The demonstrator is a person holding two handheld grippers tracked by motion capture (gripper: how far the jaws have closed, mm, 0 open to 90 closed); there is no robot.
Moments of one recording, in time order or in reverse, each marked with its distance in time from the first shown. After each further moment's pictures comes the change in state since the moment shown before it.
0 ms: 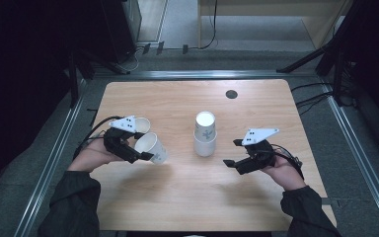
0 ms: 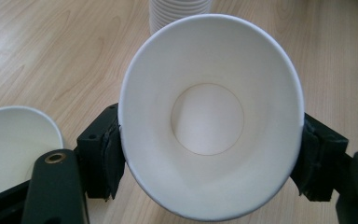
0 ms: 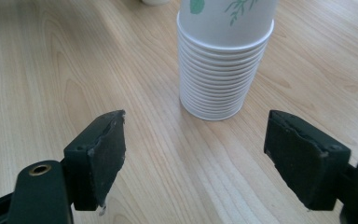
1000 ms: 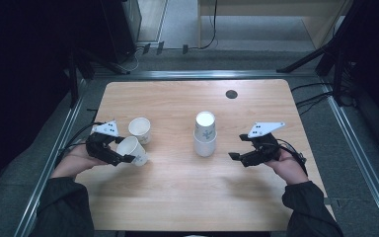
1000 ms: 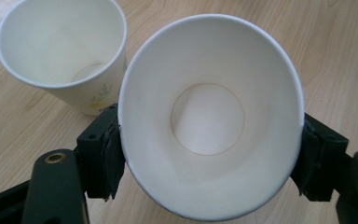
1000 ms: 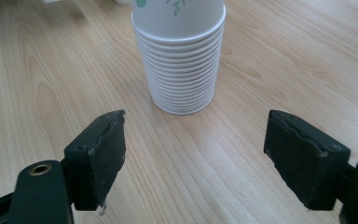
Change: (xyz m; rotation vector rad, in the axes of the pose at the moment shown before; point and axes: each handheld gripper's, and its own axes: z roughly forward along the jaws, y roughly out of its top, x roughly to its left) left arm 0.019 -0.052 -0.017 0.074 0.104 -0.095; right arm -0.024 -0.005 -0.002 0.001 -0.035 0.059
